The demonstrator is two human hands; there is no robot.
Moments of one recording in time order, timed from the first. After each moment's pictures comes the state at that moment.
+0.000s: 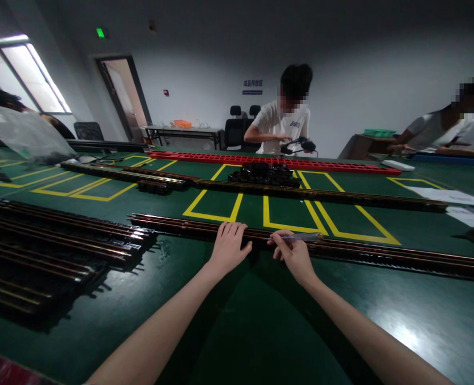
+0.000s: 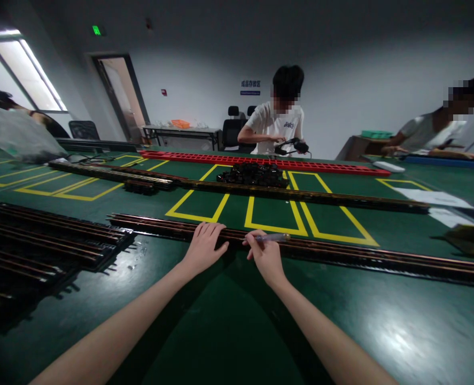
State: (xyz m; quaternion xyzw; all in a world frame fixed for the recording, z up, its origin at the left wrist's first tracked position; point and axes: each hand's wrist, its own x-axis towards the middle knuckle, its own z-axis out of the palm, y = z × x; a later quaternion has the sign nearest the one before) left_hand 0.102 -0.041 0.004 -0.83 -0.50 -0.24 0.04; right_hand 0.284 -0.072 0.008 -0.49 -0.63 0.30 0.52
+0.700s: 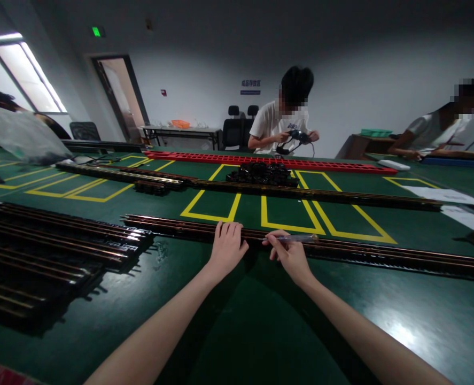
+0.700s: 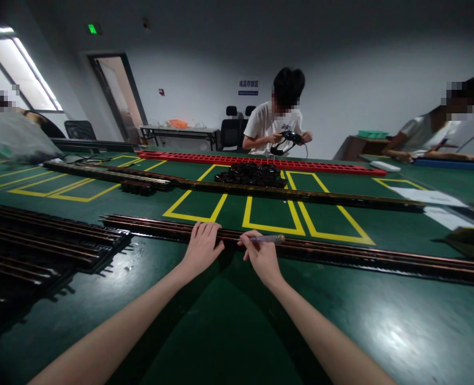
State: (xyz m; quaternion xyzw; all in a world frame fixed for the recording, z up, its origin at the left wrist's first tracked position) left_hand 0.106 -0.041 -0.002 -0.81 -0.52 -0.25 0.10; right_hand 0.282 -0.074 0.012 -0.47 -0.64 0.31 0.51
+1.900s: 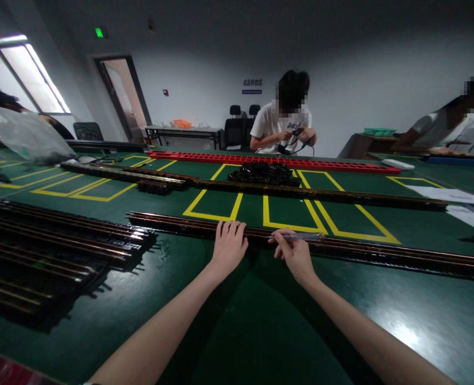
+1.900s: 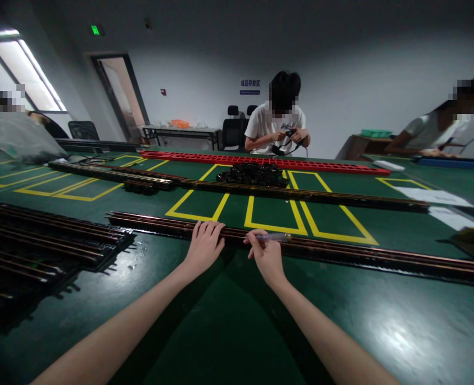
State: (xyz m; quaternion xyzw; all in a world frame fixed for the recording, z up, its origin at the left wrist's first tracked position) left_hand 0.104 -0.042 -0.001 -0.81 -0.53 -0.24 0.11; right_hand 0.281 -0.076 0.014 -0.50 -0.62 0.28 0.54
